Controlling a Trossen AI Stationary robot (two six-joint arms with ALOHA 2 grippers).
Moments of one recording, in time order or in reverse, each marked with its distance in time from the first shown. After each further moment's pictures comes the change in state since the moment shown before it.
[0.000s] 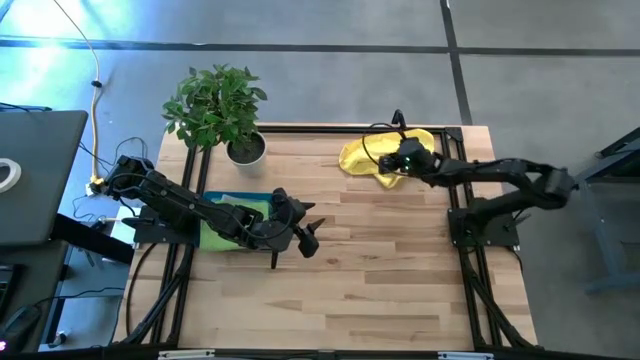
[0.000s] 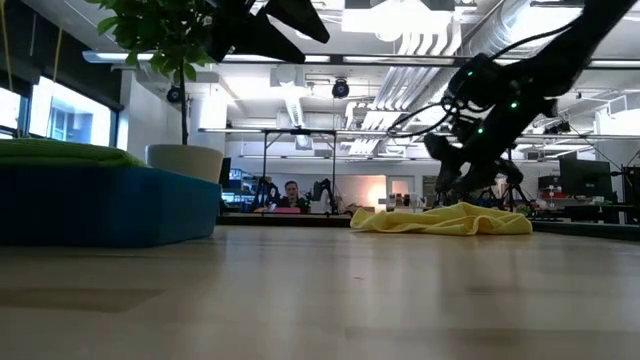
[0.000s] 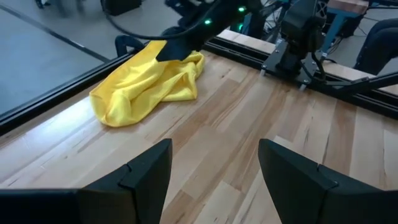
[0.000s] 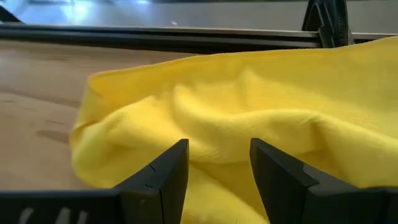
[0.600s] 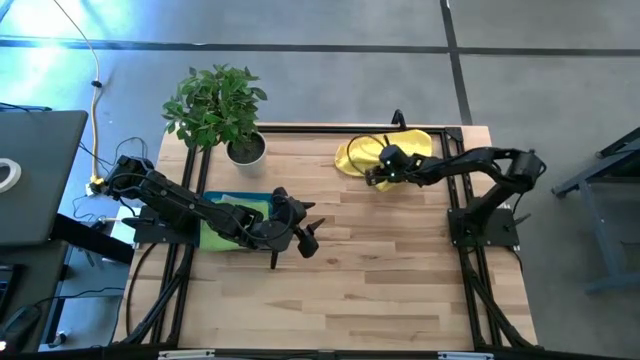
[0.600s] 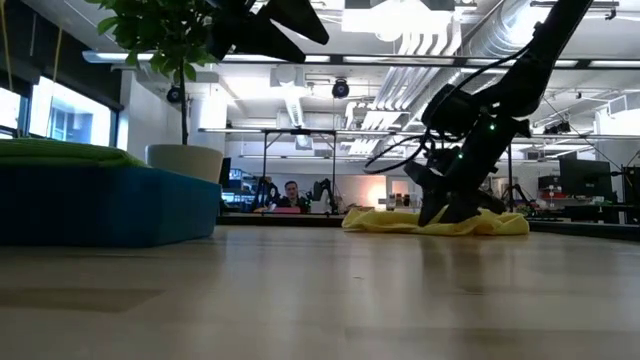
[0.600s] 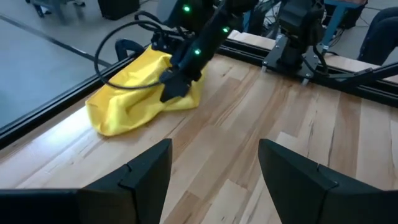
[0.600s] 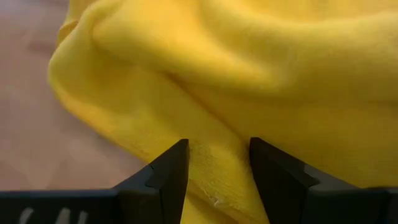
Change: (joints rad) left arm 0.000 0.000 0.000 -0.002 0.000 0.052; right arm 0.041 0.285 0.099 -0.025 -0.215 0.047
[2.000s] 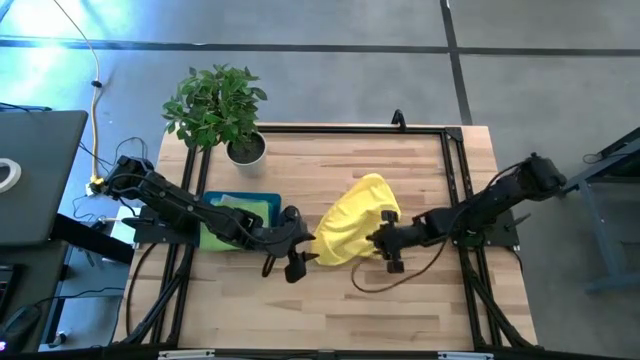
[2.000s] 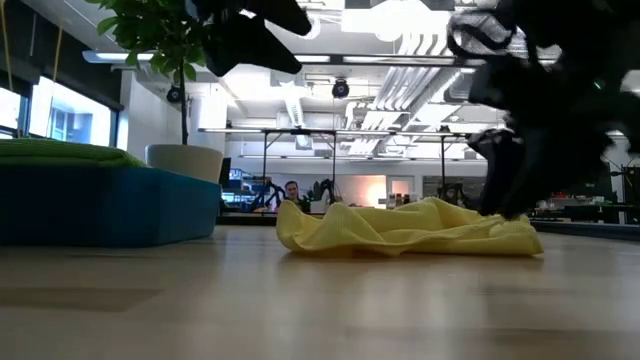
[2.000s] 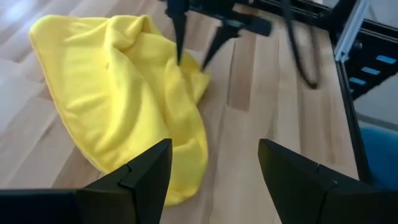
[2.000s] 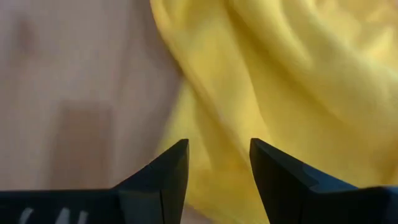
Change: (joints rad) left arm -0.030 0.000 -0.001 -0.106 0.457 -0.039; right arm 0.843 -0.192 -0.006 -0.203 0.037 -0.489
